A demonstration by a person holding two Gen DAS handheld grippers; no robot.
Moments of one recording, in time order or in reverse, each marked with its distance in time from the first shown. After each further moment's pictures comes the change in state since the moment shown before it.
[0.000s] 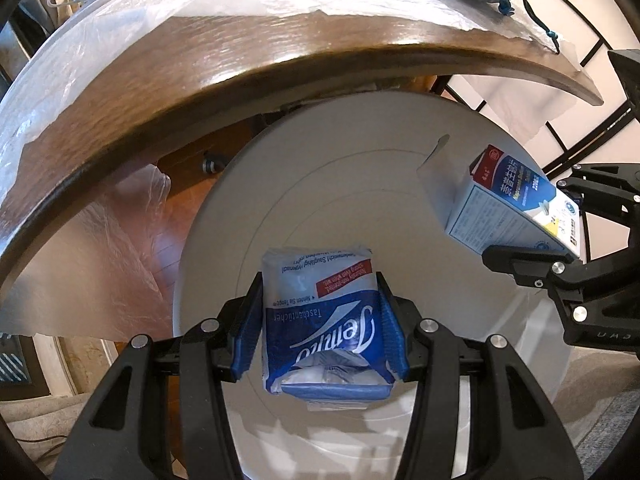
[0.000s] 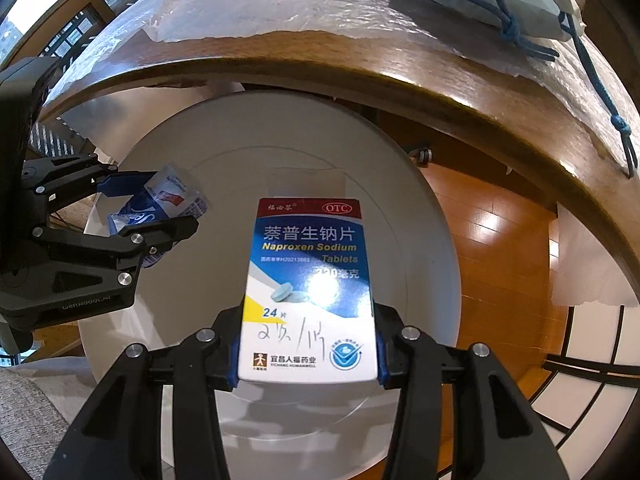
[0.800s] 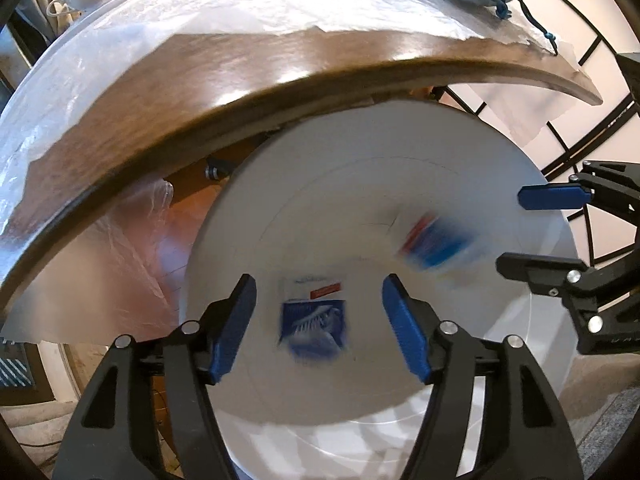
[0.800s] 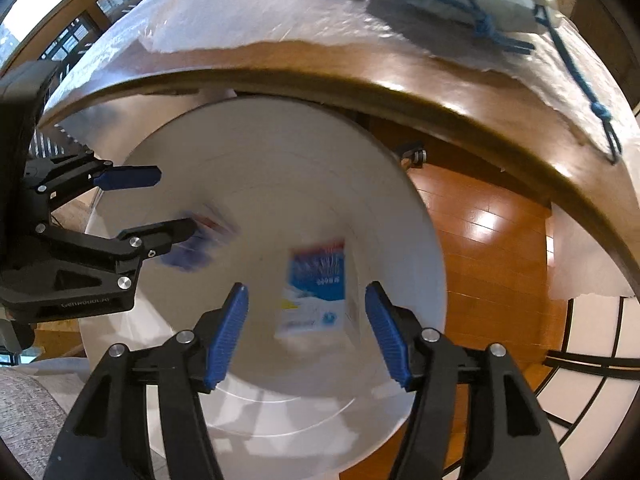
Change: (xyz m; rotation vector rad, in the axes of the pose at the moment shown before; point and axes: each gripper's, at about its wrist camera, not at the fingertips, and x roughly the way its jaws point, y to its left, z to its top) left arm -0.006 0.005 0.003 0.010 -0.018 0.016; right arm -0.011 -0.007 -0.007 0.021 -0.022 -0.013
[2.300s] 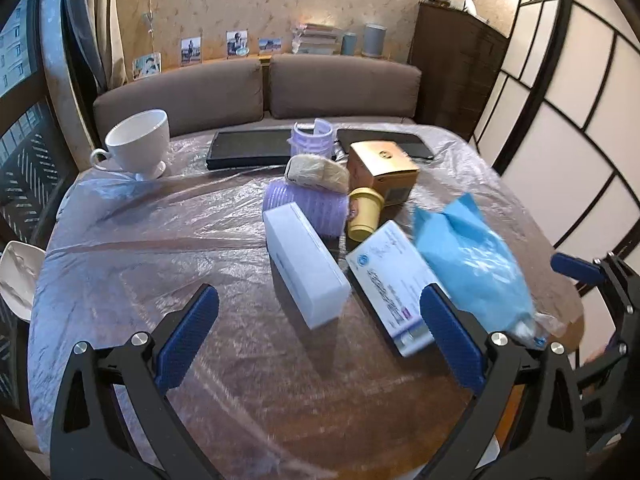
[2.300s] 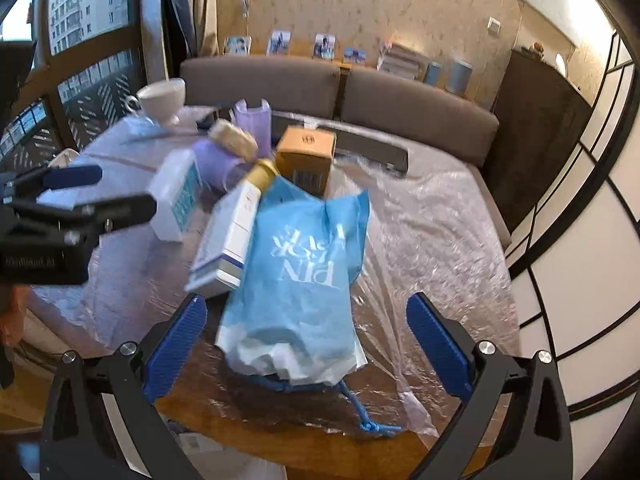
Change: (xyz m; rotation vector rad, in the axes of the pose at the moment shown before) left arm -0.104 0.047 0.156 -0.162 -0.378 0.042; right arm -0.094 -0.044 0.123 0.021 -0.375 -0.290
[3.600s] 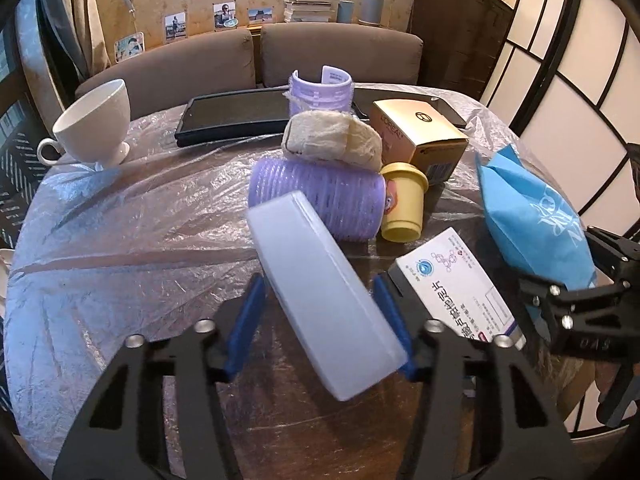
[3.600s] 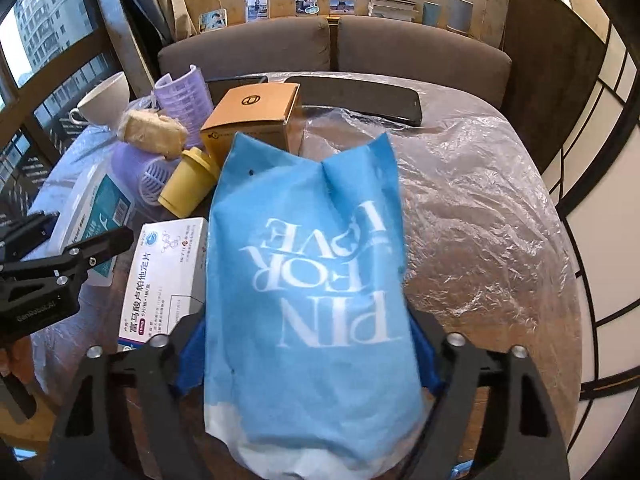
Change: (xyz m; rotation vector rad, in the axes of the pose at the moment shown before) left arm 0.063 0.010 0.008 0.038 0.099 -0.018; right arm 0.086 -0.043 0.032 0.156 0.118 0.133
